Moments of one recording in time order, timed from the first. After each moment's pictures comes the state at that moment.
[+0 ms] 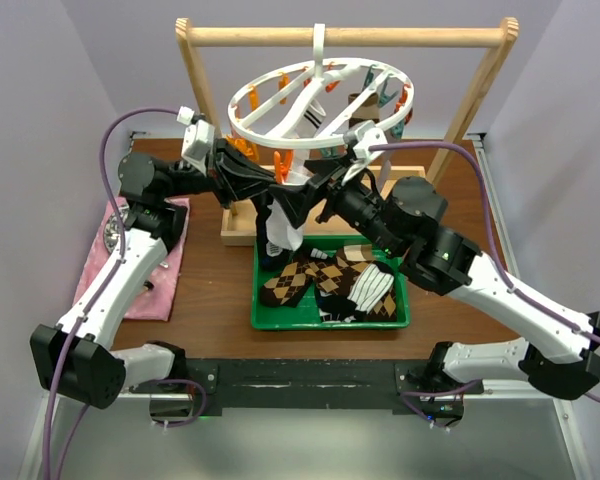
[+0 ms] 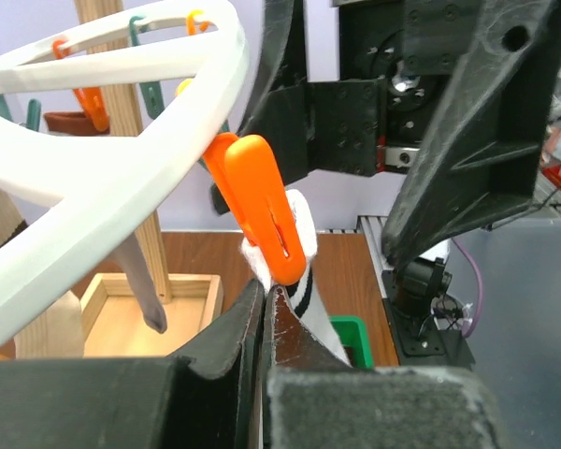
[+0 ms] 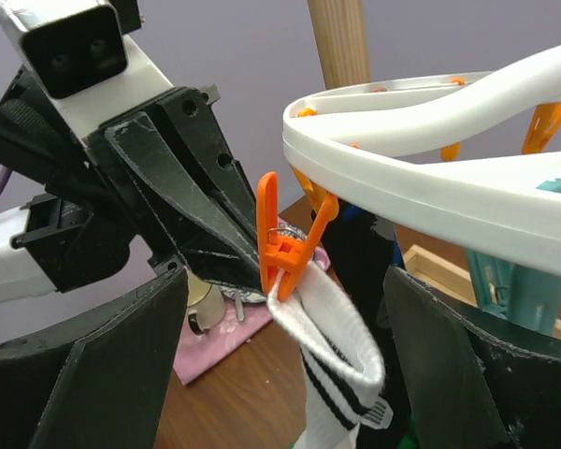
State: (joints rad) left arm -0.29 1.24 1.15 0.69 1.20 -0.56; right arm 1.04 1.20 1.42 -0.08 0.22 0.19
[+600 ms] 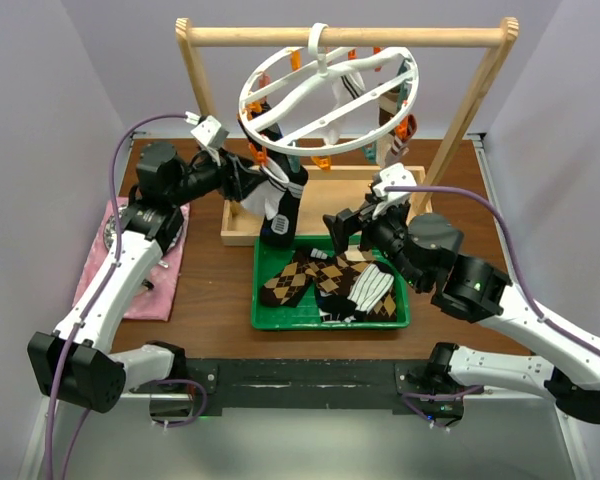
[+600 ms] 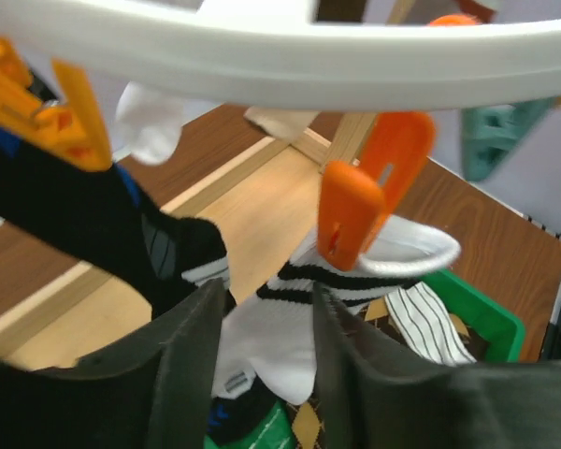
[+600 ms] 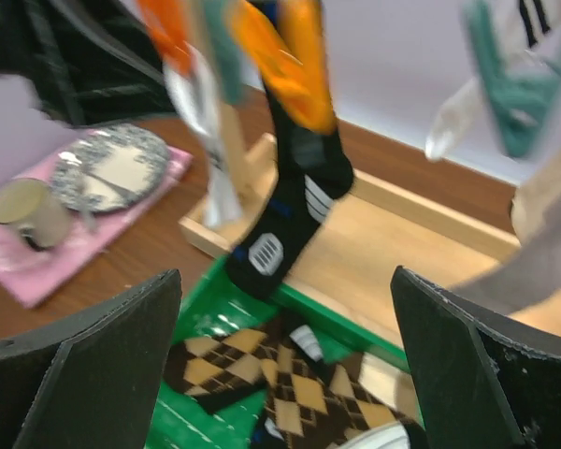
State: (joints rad) left arm -0.26 1.20 1.15 -0.03 0.65 -0.13; right arm 1.04 0.94 1.19 -0.31 0.47 0.08
